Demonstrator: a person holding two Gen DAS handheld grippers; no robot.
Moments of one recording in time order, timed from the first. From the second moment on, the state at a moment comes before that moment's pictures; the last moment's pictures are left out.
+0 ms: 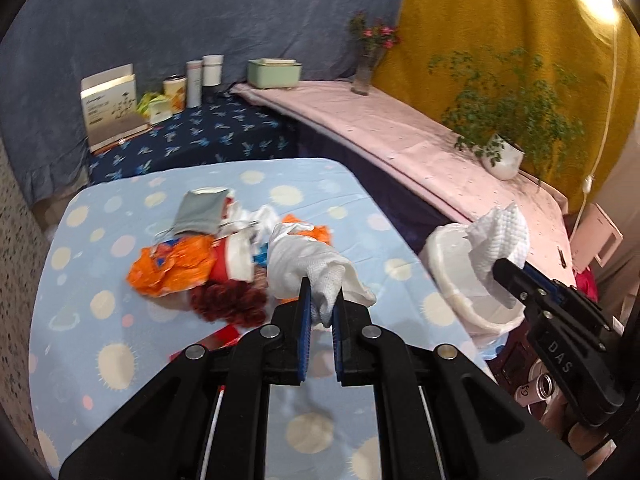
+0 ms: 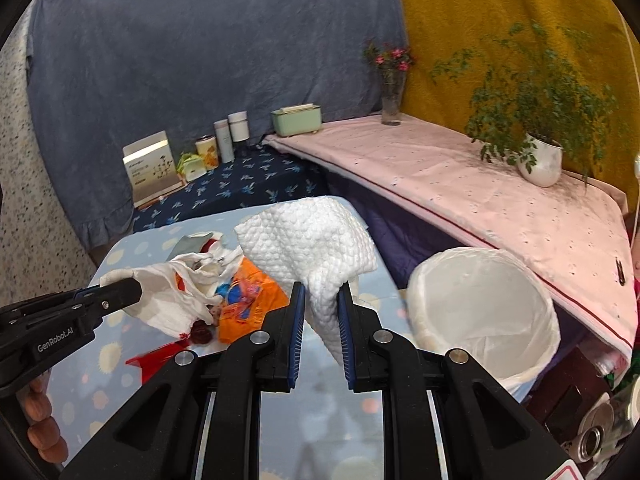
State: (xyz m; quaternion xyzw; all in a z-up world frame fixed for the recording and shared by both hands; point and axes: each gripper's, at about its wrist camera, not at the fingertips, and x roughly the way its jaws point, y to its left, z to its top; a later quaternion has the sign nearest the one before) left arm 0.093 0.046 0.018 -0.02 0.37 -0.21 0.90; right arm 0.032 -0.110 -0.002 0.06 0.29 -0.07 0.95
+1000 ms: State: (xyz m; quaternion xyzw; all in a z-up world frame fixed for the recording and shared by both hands) left arm 0.105 -0.174 0.007 0.05 0.37 -0.40 0.84; right arm 0.008 -0.283 -0.034 0.14 0.29 -0.22 0.92
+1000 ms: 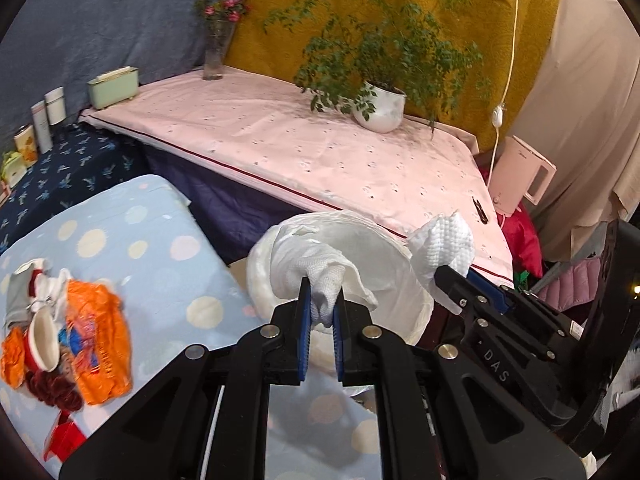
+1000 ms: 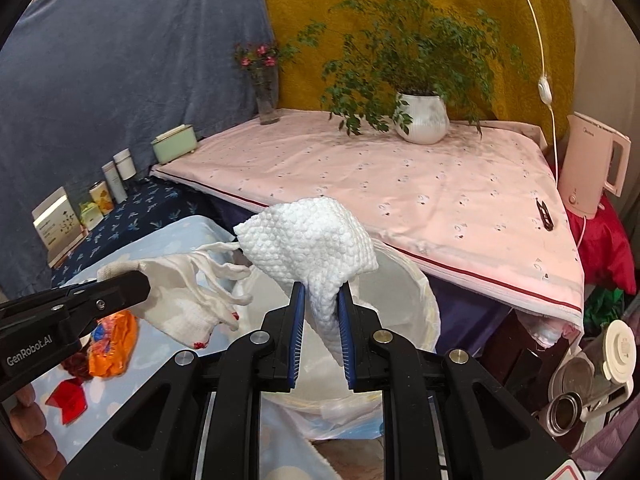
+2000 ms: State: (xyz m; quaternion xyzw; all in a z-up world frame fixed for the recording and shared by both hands) left arm 0.143 -0.143 -0.009 0.01 0.36 -0.32 0.88; right arm 0.040 -0.287 -0.033 0.14 0.28 -0.22 0.92
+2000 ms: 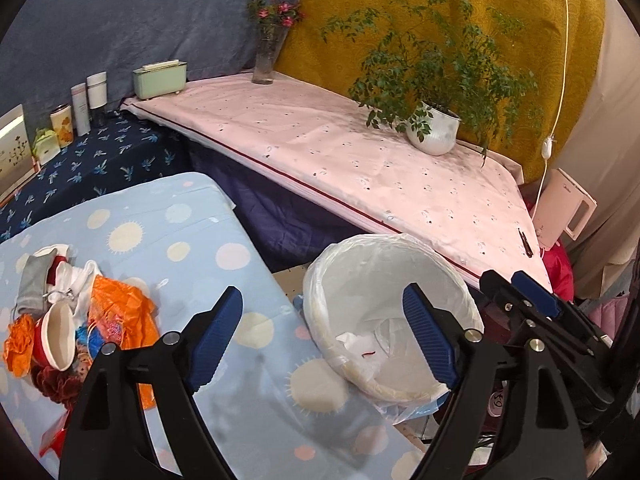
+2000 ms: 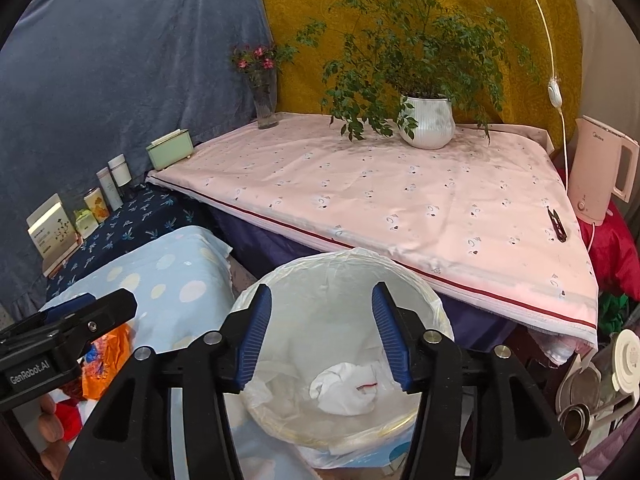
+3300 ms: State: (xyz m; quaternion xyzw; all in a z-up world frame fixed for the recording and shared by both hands) left arm 0.124 0.129 -0.074 -0.02 0.41 -0.12 0.91; right arm 0.084 -0.075 -0.045 0.07 0.33 -0.06 0.94
